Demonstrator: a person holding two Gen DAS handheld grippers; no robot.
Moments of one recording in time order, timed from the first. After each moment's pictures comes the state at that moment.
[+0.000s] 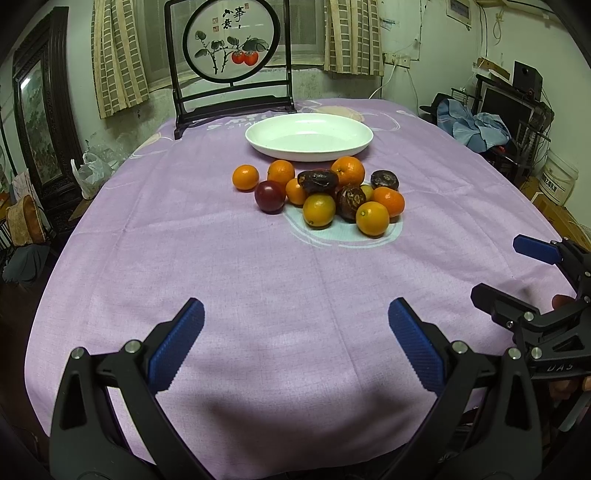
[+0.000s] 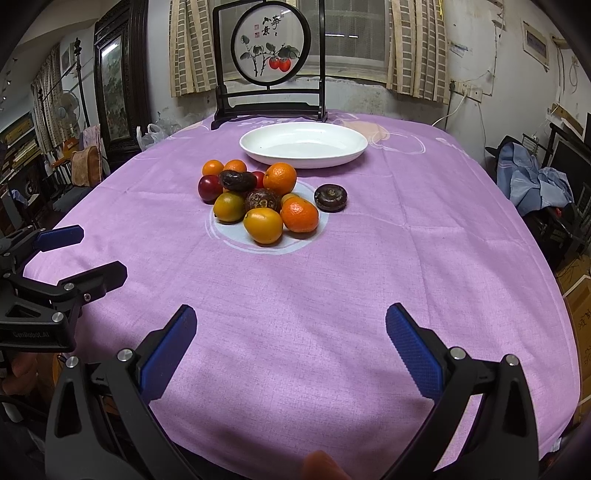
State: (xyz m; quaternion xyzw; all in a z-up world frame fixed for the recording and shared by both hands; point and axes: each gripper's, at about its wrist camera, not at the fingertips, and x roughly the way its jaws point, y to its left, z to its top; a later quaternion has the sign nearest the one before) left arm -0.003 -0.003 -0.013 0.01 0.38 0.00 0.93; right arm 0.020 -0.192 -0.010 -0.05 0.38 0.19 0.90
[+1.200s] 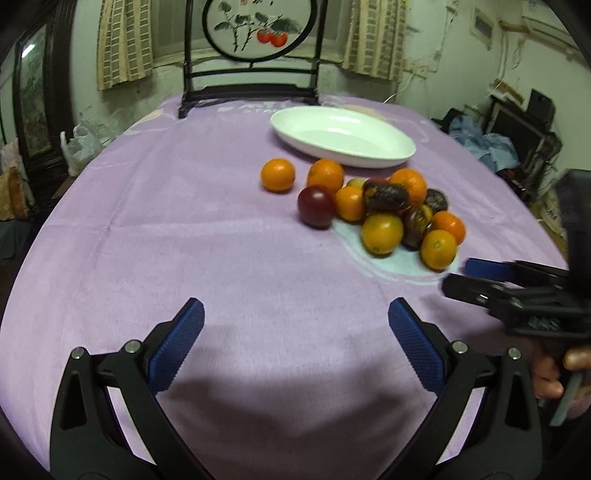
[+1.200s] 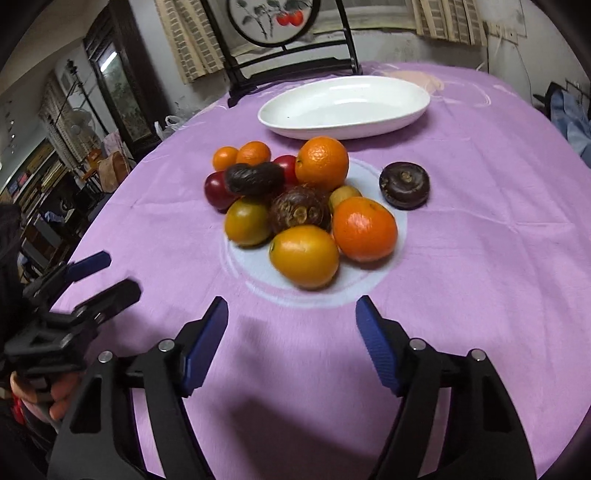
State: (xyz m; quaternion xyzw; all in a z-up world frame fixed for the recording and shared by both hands) left arm 0.064 0.063 -0.039 -0.04 0.38 -0.02 0.92; right arm 0.120 -0.146 -0.053 0.03 0.46 0.26 0.85
